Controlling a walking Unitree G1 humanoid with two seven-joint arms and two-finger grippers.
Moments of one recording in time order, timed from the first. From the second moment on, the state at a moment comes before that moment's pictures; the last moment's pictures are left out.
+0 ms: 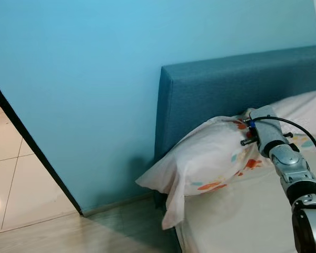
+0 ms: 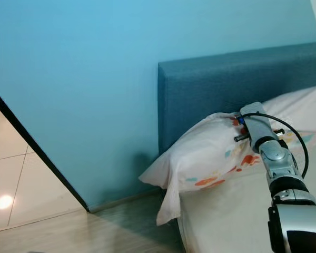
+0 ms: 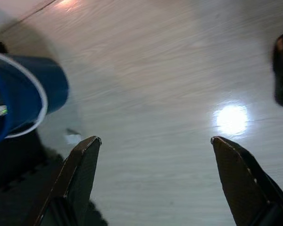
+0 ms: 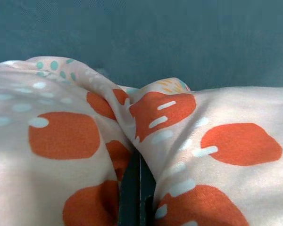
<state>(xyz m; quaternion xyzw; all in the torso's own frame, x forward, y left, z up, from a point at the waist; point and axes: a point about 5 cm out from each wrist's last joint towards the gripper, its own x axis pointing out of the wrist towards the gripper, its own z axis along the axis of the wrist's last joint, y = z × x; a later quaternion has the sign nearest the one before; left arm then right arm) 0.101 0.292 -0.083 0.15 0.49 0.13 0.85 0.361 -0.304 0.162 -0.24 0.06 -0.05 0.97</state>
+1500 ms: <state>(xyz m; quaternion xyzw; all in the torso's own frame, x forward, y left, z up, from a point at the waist) 0.087 0.343 -0.055 0.17 0.45 0.15 0.86 0.370 -0.295 0.180 -0.04 -0.04 -0.04 1.00</state>
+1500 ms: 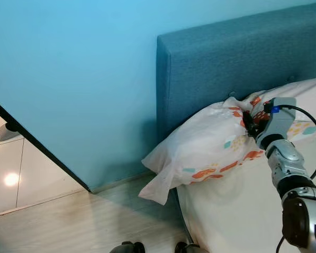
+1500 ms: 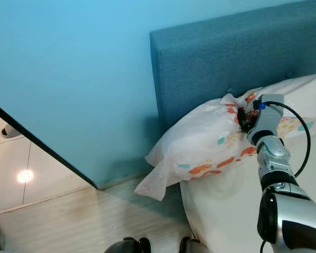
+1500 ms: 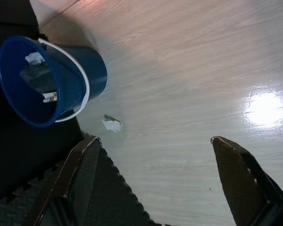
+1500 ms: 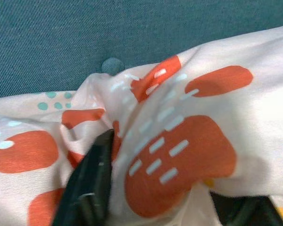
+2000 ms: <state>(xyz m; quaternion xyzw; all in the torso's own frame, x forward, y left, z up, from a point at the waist) 0.112 0.325 -0.060 0.14 0.43 0.14 0.88 0.304 -0.380 0.127 -0.14 0.14 -0.24 0.95</state>
